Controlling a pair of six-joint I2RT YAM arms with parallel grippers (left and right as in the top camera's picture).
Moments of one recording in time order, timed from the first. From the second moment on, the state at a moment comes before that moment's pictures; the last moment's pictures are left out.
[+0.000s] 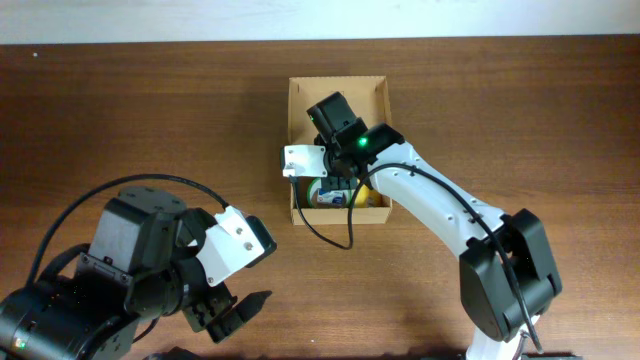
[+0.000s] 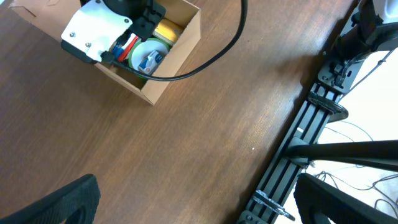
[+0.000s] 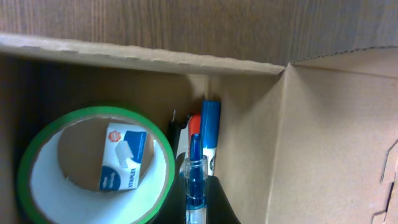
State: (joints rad) left arm -0.45 1.02 1.59 -1.56 0.30 0.46; right arm 0.59 1.93 1.51 -0.69 -0.04 -1.07
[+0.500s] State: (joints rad) left arm -0.45 1.02 1.59 -1.56 0.30 0.46; right arm 0.59 1.91 1.51 -0.69 -0.02 -0.83
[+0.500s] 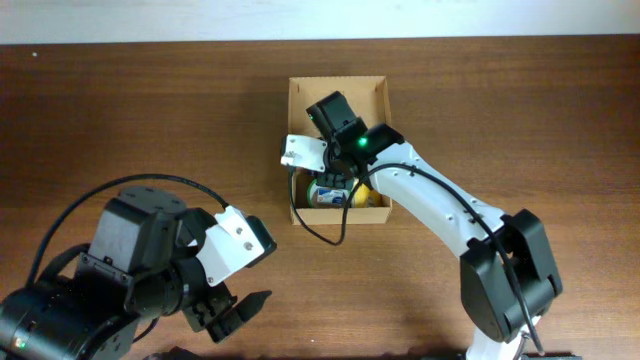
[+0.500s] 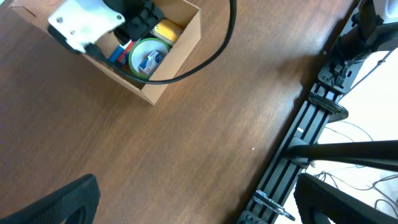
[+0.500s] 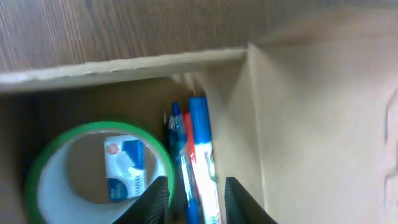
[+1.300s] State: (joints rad) left arm -0.45 1.02 1.59 -1.56 0.30 0.46; right arm 0.59 0.96 1.52 -1.13 -0.02 0.02
